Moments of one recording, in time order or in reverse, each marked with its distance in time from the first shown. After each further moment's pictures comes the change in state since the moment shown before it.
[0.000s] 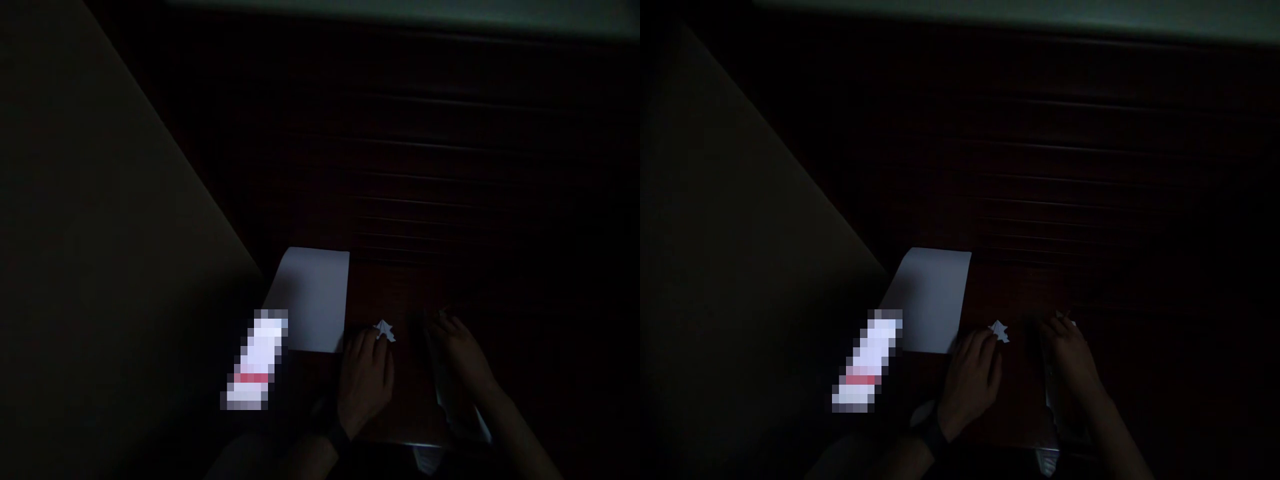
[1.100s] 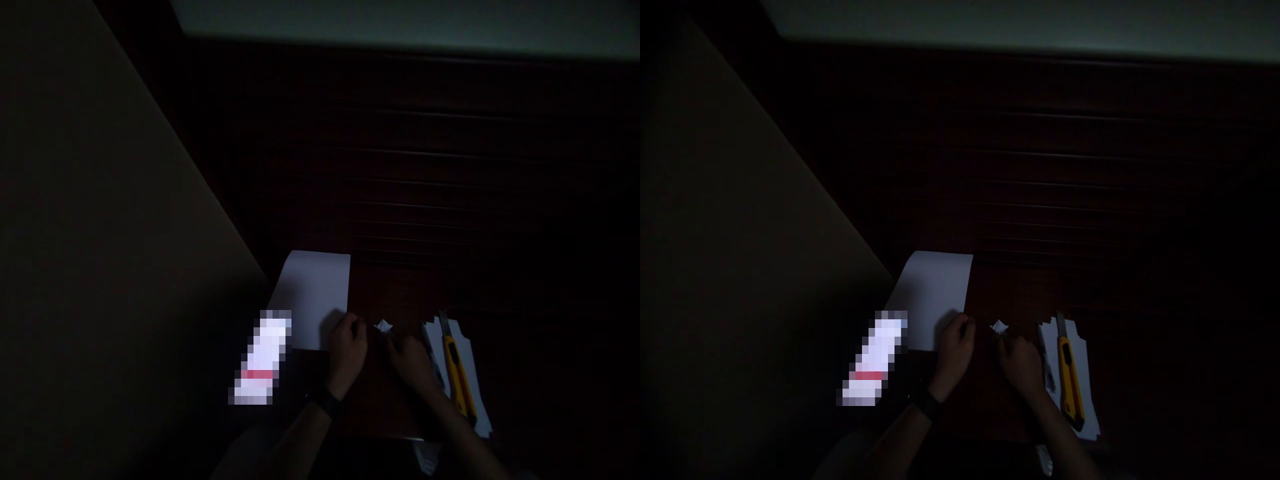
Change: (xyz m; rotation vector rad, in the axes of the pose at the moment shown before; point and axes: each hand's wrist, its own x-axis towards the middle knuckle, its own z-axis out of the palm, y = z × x) left_hand 0.029 -0.034 -0.005 -0.387 0.235 -0.395; right_hand 0.025 -0.099 0.015 0.408 -0.259 0.444
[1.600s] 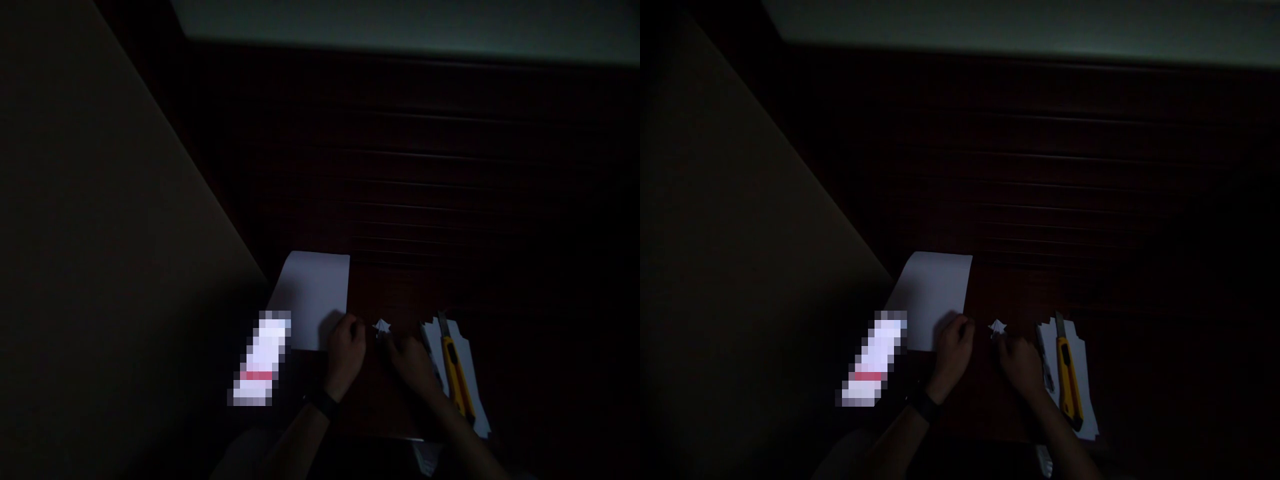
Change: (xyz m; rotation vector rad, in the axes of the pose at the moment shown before) left_hand -0.002 -0.001 -0.001 -0.022 -0.021 -0.003; right_hand -0.004 0.002 -0.002 0.062 0.007 0.013
